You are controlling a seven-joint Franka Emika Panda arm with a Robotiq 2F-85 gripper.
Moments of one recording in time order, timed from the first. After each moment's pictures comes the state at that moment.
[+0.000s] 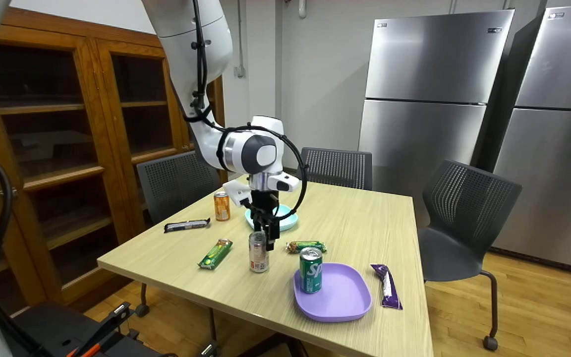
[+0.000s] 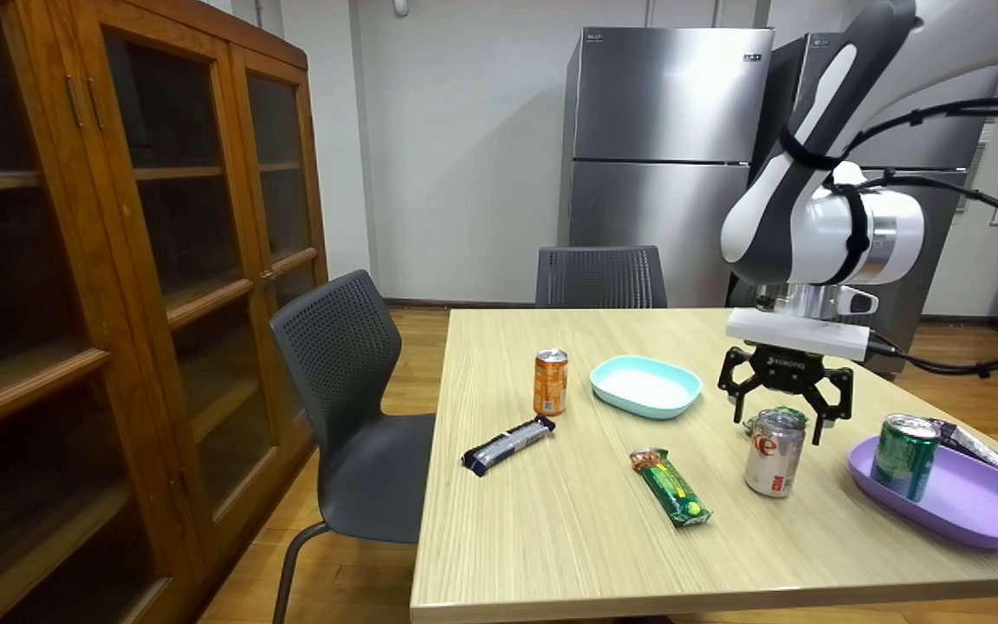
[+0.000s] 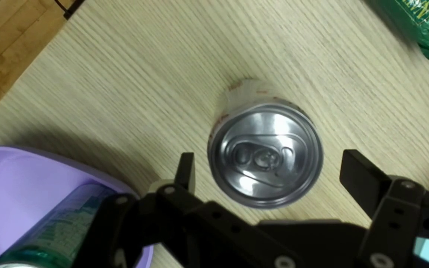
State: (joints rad) arm 0.08 0.59 -0.14 -2.10 0.11 2.59 0.52
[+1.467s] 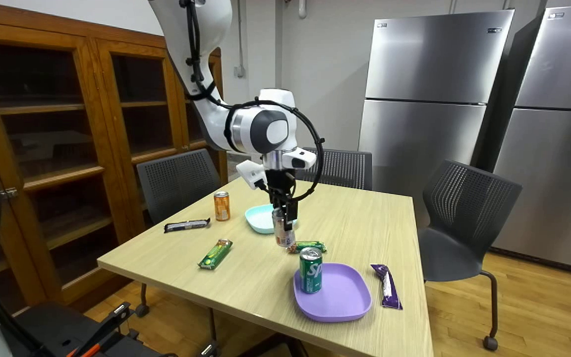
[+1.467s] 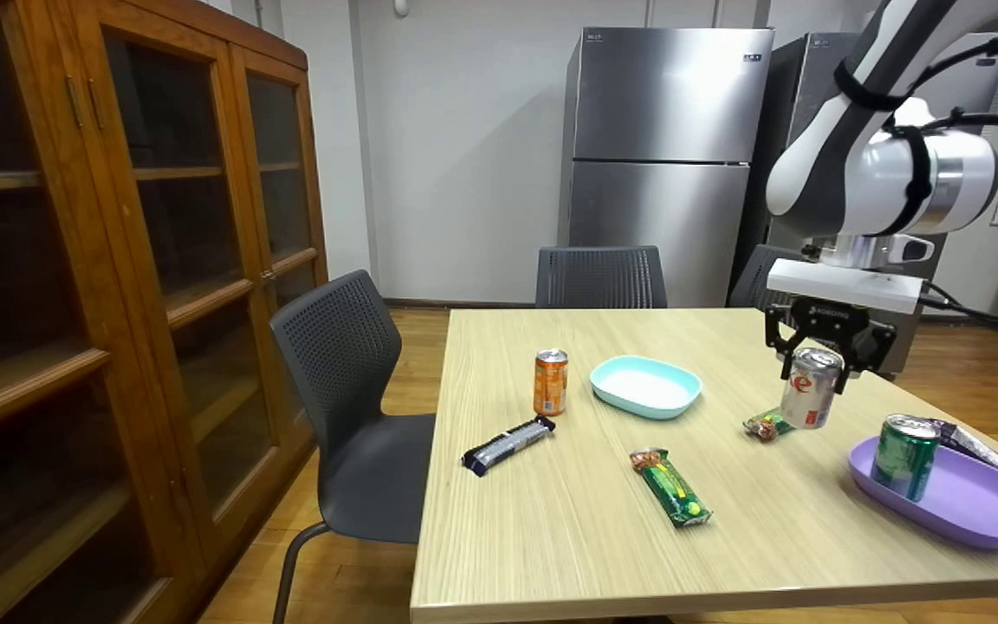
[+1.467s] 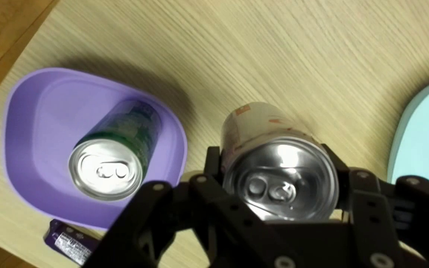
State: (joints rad) arm 0.10 0.44 -0.24 -2.16 0.08 2.66 0.51
